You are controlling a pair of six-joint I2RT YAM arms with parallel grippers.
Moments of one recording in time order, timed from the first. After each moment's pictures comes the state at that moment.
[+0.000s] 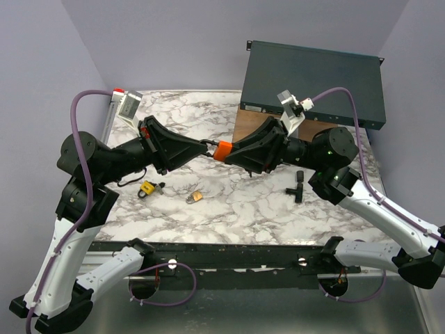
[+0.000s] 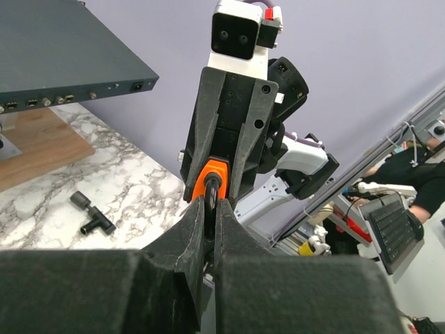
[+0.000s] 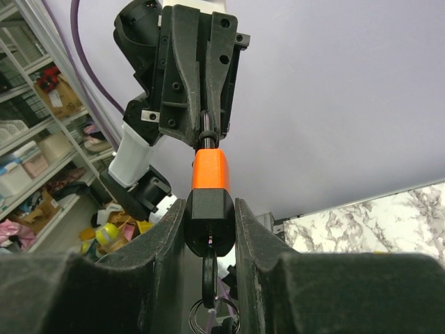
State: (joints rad) left arm -0.50 0.85 1.38 -0.28 0.68 -0.78; right arm 0.86 1.11 1.17 0.37 -0.61 0.64
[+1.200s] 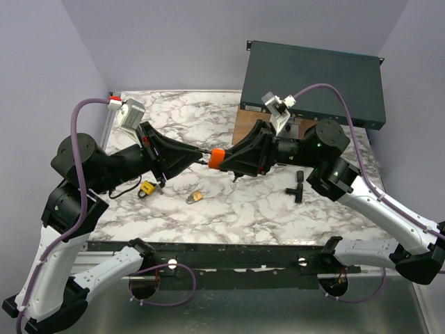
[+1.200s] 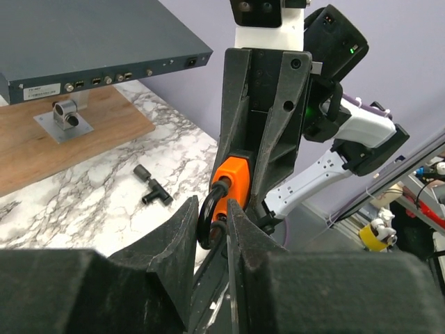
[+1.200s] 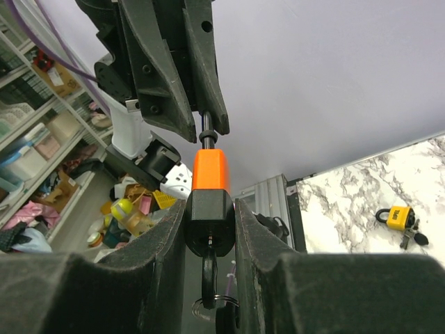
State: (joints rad) left arm -0.58 0.84 1.49 -0.58 0.51 -0.50; right arm 0.88 1.15 1.26 0.15 -0.64 0.63
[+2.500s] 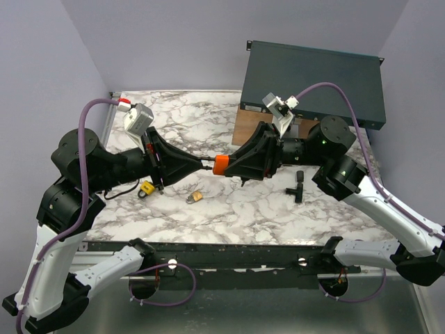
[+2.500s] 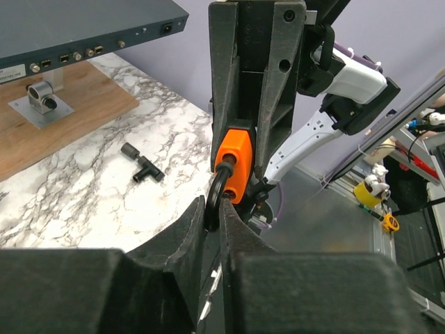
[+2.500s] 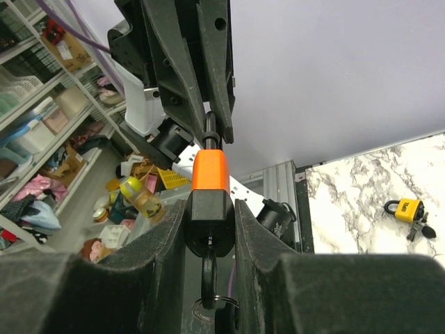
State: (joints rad) left arm -0.58 0.88 1.57 -0.70 0.64 -0.41; right arm 0.88 1.14 1.31 0.06 -0.72 0.59
